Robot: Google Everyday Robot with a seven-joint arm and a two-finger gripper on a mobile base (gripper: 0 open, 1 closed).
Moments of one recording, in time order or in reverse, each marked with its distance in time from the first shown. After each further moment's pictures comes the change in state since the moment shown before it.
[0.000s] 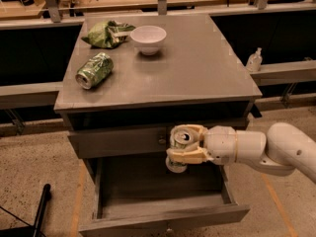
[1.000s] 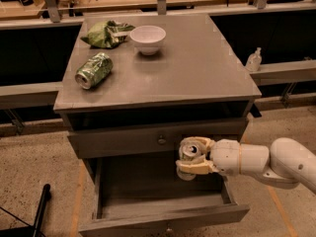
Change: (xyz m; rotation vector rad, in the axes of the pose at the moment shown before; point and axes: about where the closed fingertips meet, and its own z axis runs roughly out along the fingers) arm 0.070 -0.014 -0.022 0.081 0.083 -0.057
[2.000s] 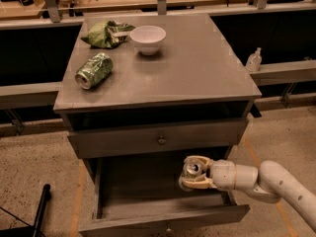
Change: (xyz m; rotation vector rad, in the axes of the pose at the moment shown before) arm 0.131 -0.018 0.006 -0.027 -0.094 -0.042
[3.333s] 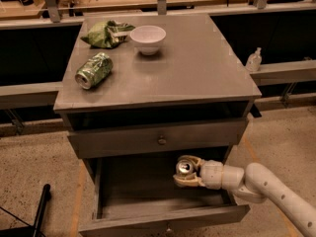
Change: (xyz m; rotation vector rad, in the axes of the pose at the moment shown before) arm 0.047 -0.025 0.032 0.069 0.048 -0.070
